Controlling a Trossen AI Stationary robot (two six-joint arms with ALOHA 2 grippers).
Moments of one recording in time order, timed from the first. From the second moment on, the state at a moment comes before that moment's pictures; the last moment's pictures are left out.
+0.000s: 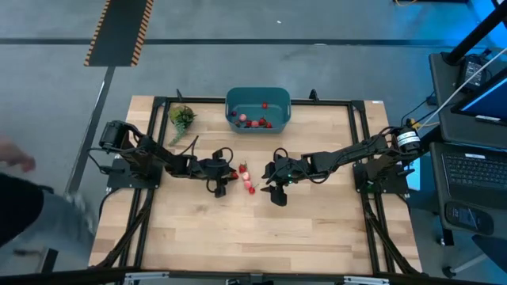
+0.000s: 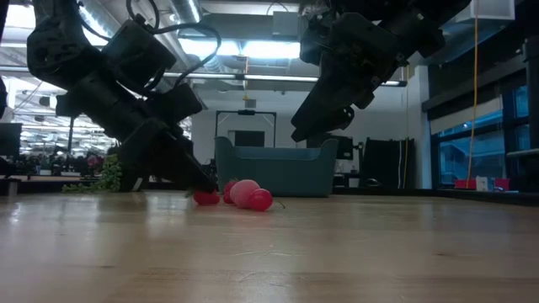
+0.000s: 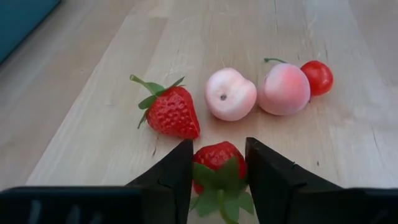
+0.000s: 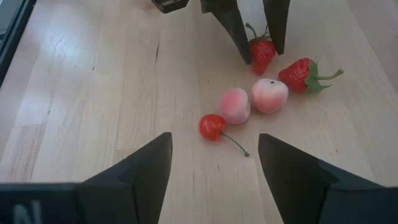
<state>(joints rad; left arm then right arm) -0.07 1.64 0.39 0.62 -0.22 -0.12 0.13 1.66 0.92 0.01 0.01 0.26</state>
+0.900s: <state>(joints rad) -0.07 1.41 0.39 0.45 -0.22 -0.12 0.16 1.37 0.97 0.00 0.01 0.20</state>
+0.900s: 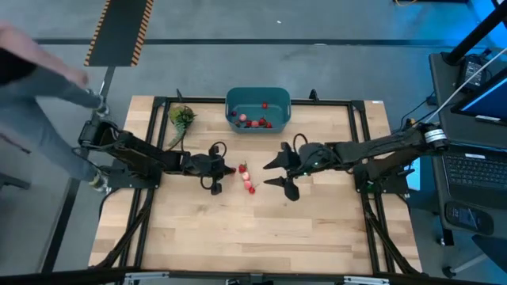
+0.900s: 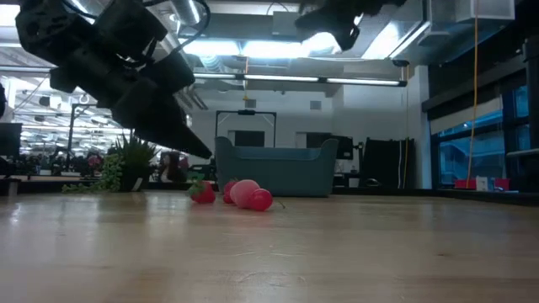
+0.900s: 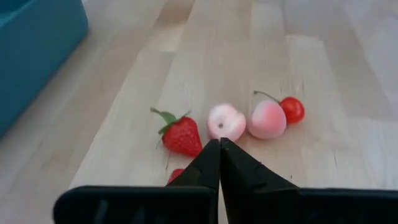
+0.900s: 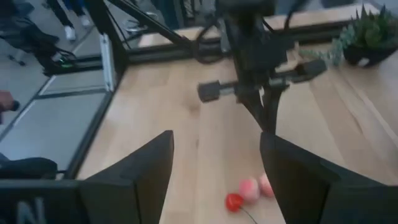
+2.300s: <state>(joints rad) 0.01 1.64 0.39 0.57 -0.17 -0.20 0.20 1.35 0.97 -0.09 0.02 0.20</state>
